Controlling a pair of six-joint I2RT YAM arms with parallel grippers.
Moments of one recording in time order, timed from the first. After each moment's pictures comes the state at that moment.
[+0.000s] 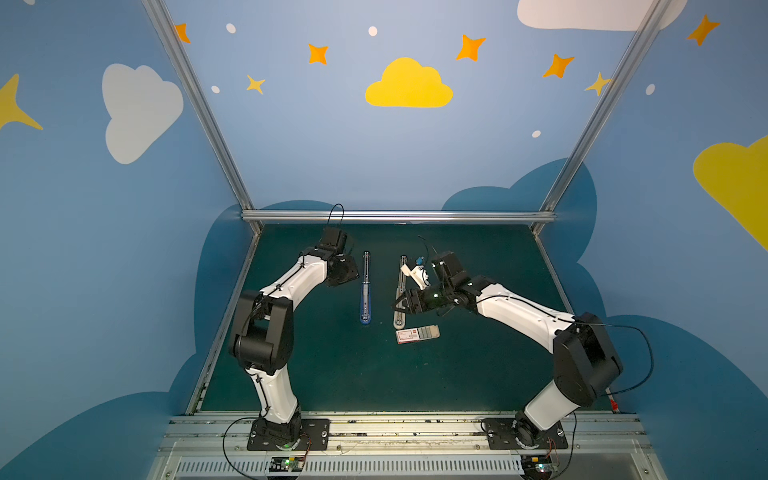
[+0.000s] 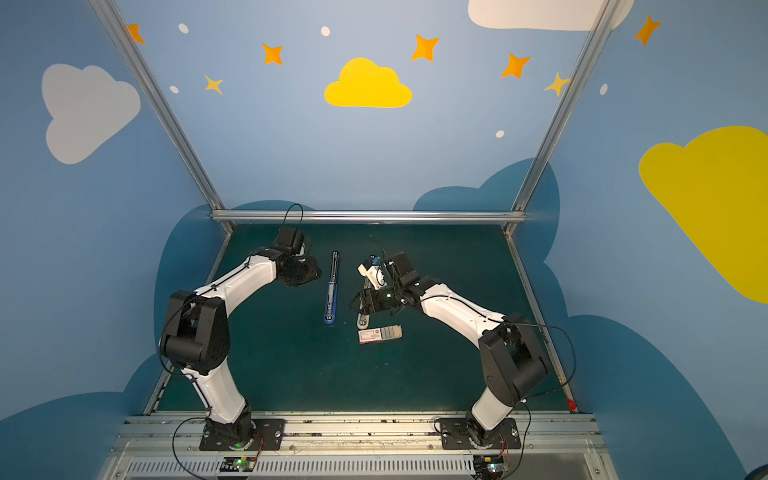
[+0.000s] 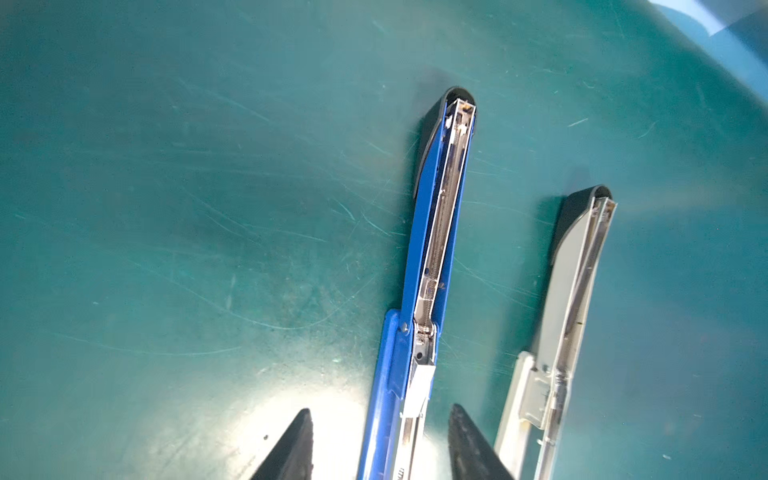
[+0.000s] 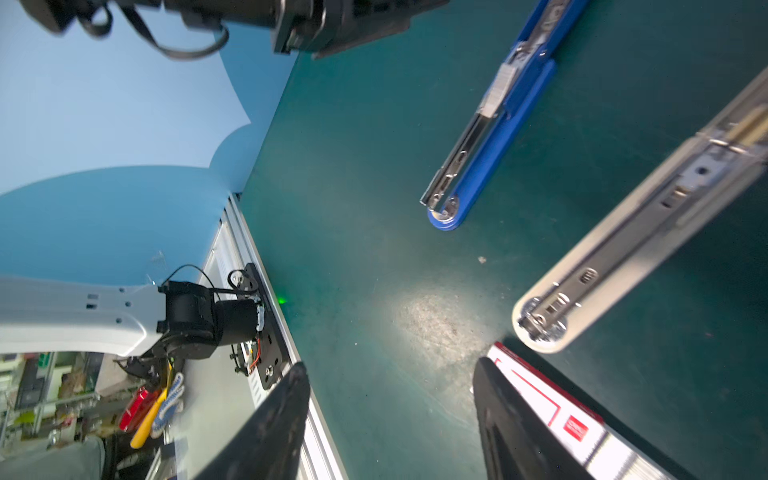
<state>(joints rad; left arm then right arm) -0.23 1.84 1.40 -0.61 0.13 -0.57 0.68 1.65 1.17 -0.35 -0.64 0.33</state>
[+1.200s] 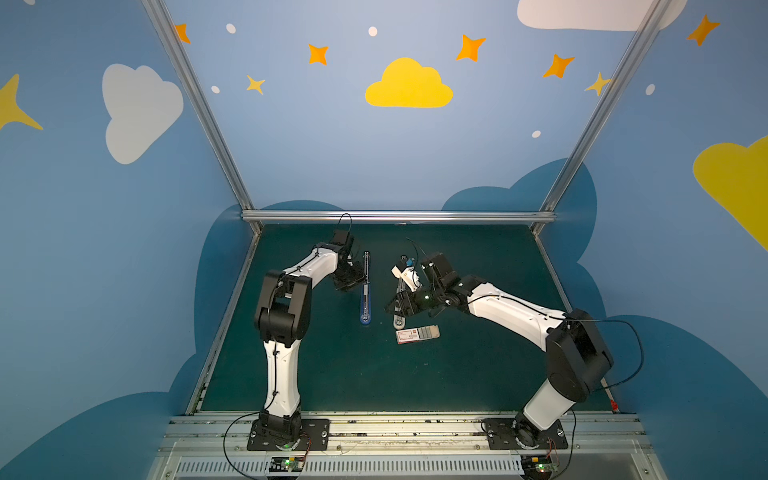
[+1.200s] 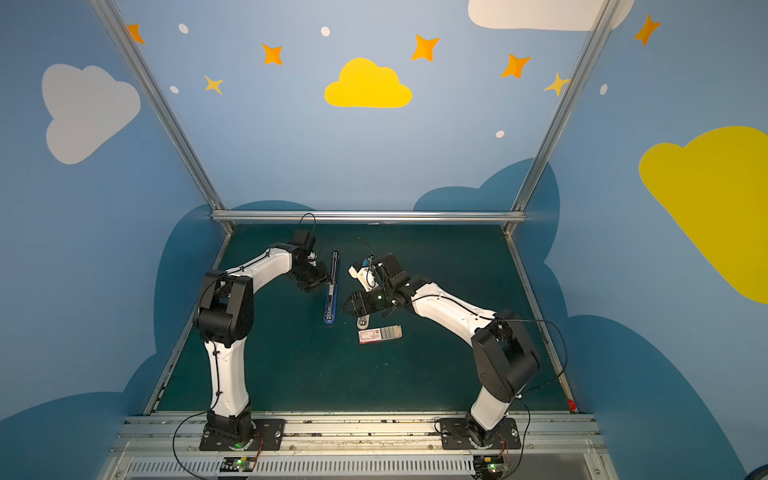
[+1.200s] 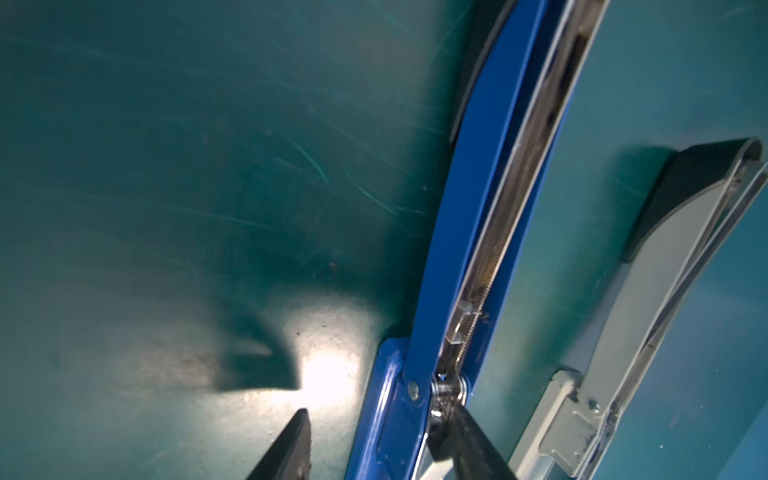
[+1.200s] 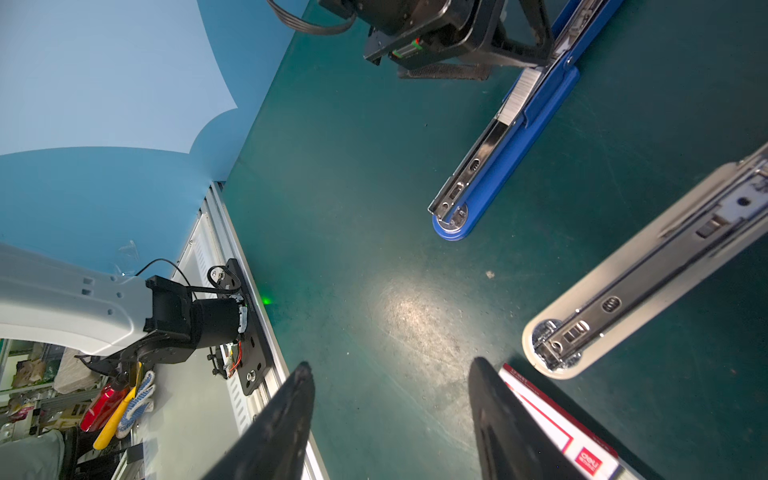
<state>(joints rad) -0.23 2.11 1.58 -0.72 0.26 -0.58 0.73 1.68 1.21 -0.36 -0.57 0.31</state>
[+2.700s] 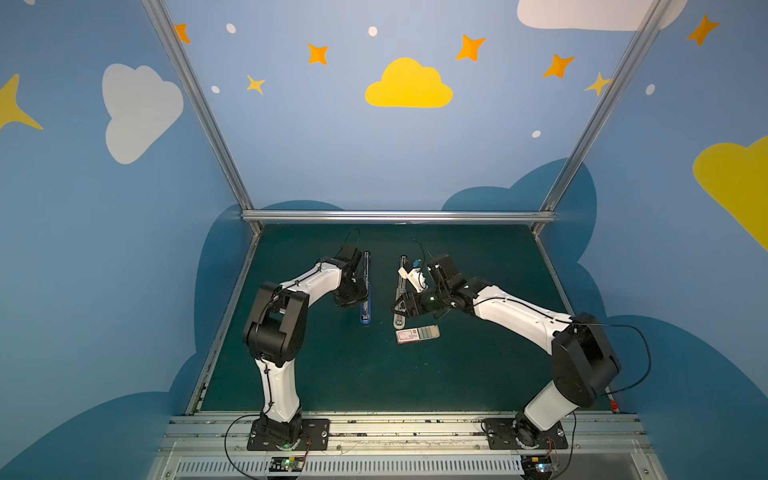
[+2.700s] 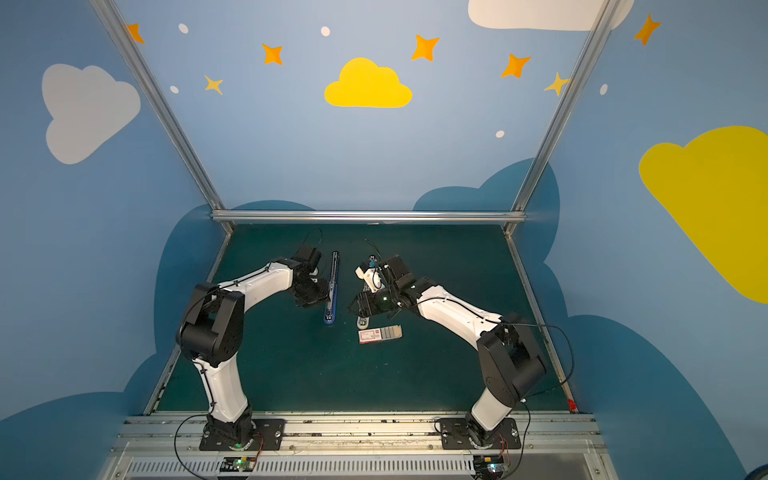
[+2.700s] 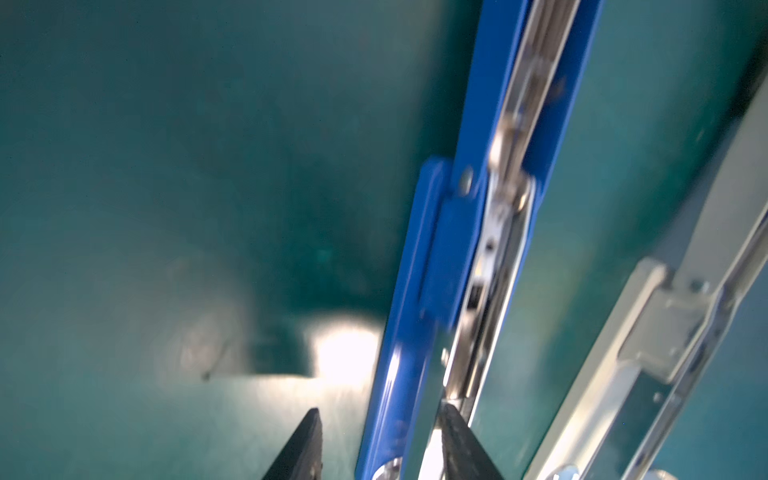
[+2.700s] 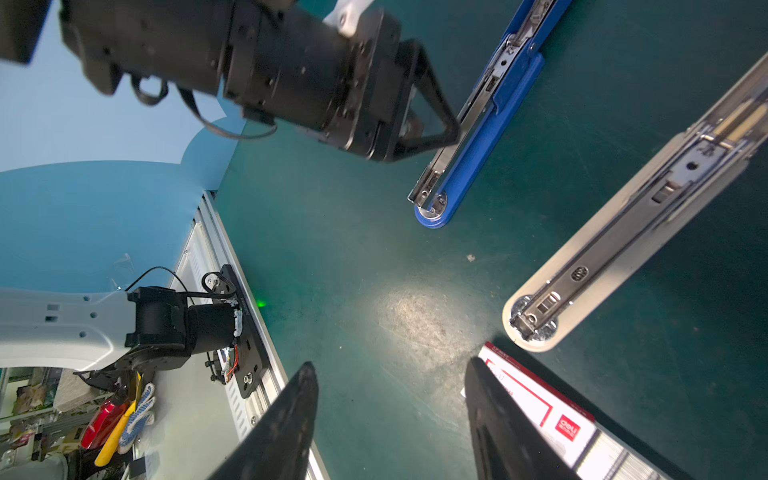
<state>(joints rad) -0.33 1.90 1.30 -0.71 0.14 -0.59 0.70 1.64 1.16 -0.35 -0.56 0.34</state>
